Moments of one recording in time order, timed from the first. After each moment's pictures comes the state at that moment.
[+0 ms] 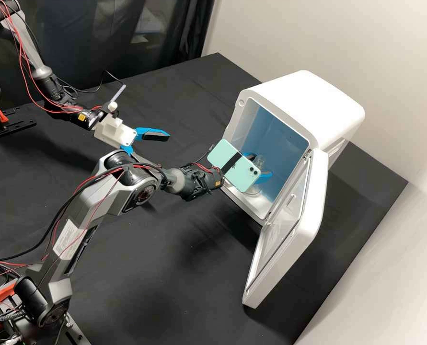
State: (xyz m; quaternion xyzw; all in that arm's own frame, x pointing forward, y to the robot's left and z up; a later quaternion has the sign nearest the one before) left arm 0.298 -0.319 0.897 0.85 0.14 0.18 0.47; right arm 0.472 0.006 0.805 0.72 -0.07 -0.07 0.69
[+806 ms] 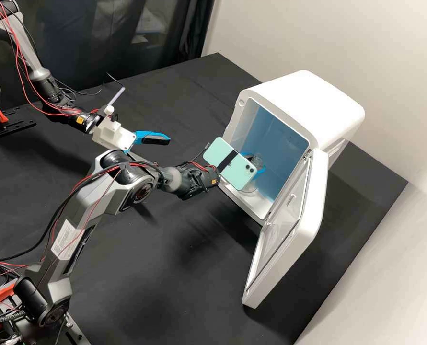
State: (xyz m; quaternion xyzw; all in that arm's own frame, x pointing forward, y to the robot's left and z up) left arm 0.311 -0.333 0.891 0.86 0.13 0.17 0.46; right arm 0.466 0.015 0.800 0.72 -0.06 -0.07 0.69
